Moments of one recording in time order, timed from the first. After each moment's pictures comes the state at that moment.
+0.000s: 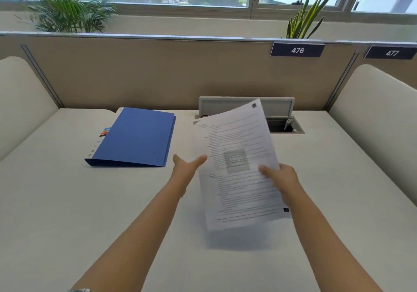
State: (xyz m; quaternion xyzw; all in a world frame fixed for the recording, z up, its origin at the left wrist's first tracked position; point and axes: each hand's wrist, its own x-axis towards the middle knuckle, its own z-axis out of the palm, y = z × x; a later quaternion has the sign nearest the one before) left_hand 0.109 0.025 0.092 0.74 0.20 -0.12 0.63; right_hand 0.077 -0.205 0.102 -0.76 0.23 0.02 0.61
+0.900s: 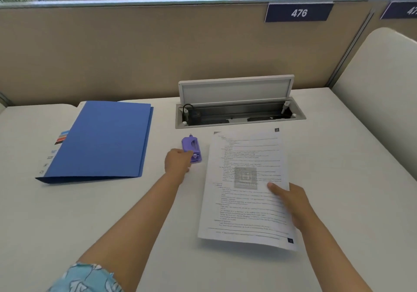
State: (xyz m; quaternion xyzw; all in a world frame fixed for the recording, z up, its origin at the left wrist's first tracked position) left_hand 0.237 -0.010 0.021 0.76 0.26 -0.11 0.59; right_hand 0.114 -0.265 0.007 -0.67 0.30 0.05 0.68
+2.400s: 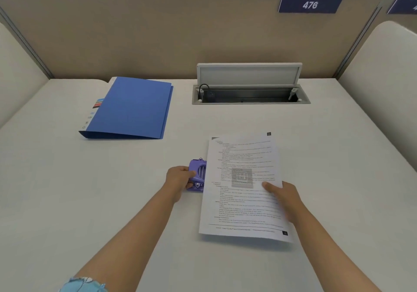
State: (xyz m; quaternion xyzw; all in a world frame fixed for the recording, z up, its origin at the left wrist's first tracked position) left_hand 0.081 0.035 -0.009 0.71 0.26 -0.17 0.63; right_hand 0.025 -0.245 -0.023 -0.68 0.24 0.12 0.69
